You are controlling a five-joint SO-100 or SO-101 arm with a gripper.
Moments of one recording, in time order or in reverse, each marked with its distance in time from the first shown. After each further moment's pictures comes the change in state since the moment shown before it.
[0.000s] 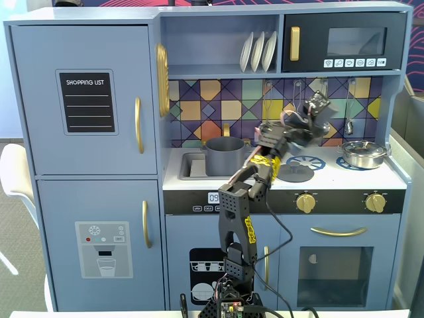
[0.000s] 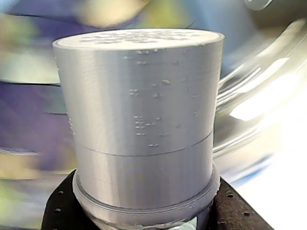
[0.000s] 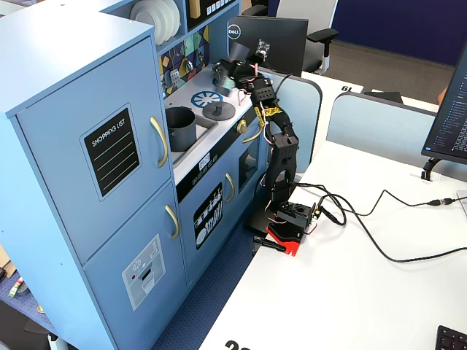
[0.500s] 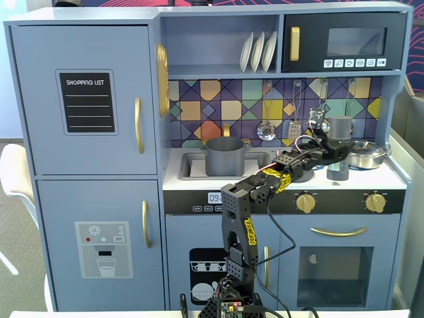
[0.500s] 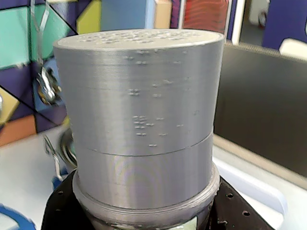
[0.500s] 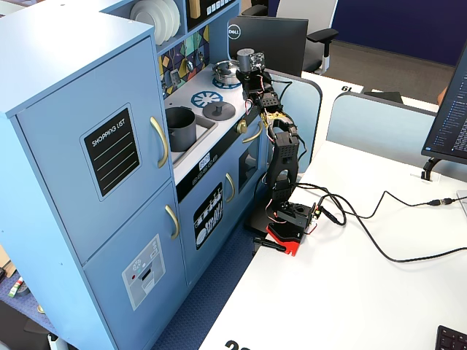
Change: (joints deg) arm 5.3 -0.3 20.7 -31.6 -26.4
